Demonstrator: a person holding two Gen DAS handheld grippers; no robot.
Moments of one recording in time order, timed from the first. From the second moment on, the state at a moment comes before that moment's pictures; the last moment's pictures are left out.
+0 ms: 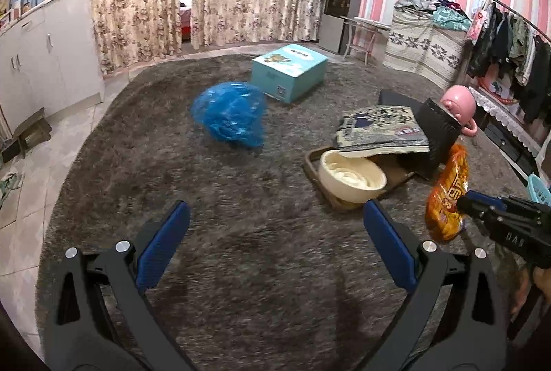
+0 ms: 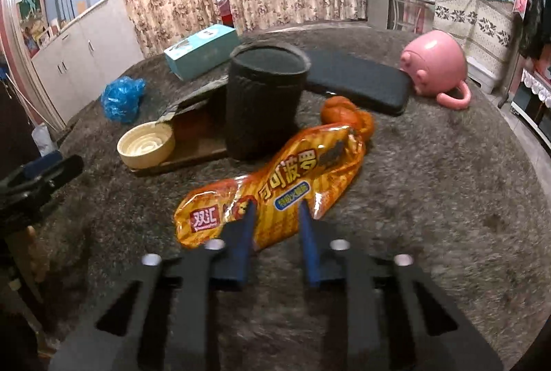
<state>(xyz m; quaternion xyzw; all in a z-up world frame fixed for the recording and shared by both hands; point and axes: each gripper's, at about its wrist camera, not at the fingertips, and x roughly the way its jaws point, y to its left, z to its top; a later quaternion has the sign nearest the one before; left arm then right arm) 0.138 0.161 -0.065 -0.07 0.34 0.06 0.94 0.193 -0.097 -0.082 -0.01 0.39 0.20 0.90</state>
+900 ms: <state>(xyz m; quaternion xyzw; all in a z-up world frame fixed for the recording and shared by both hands) 0.190 0.122 -0.079 -0.08 0.38 0.02 0.92 0.179 -0.210 -0.038 0.03 0.34 0.11 0.93</state>
